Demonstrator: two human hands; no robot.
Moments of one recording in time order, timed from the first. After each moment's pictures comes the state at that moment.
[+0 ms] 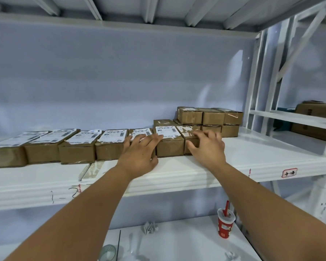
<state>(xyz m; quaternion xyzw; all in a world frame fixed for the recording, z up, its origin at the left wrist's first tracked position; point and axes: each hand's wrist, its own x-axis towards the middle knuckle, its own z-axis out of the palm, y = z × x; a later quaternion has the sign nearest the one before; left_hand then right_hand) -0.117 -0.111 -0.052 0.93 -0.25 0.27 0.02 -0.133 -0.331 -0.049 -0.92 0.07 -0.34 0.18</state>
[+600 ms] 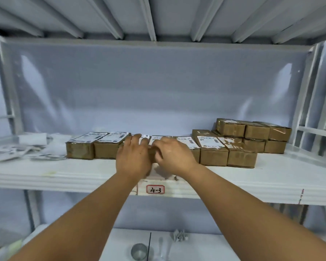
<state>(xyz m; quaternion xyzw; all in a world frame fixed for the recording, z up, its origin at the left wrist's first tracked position) -0.159 -0.001 -0.038 0.93 -0.02 0.36 0.05 -0.159 -0.136 -0.014 -0.90 -0.29 -0.31 0.08</state>
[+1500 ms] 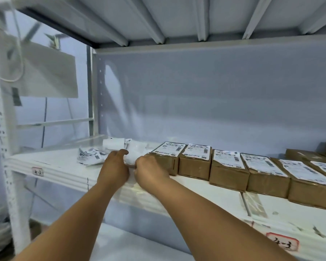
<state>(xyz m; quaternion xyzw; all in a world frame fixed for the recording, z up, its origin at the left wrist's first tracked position) -0.129 0.291 -0.068 0.89 0.15 0.34 0.25 -0.114 0.171 -0.040 -0.92 -0.34 -0.15 0.14</state>
